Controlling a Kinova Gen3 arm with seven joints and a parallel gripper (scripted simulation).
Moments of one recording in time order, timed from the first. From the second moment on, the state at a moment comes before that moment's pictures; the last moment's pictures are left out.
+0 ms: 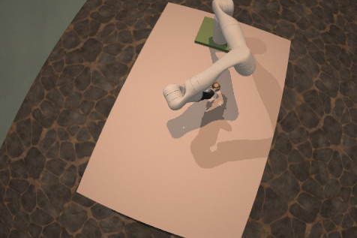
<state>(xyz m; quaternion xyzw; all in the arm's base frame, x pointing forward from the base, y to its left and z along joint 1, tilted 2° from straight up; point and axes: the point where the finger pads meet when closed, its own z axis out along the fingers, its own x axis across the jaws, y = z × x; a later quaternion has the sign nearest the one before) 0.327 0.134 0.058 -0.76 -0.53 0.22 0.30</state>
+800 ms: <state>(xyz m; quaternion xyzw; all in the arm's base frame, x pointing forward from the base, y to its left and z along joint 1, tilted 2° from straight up) 0.328 0.133 0.024 -0.76 -0.53 0.22 0.30</state>
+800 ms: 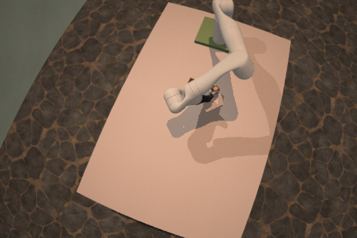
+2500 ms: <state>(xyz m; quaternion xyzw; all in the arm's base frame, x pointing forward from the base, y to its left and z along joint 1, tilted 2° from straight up) 0.327 0.131 0.002 -0.76 -0.53 0.22 0.30</state>
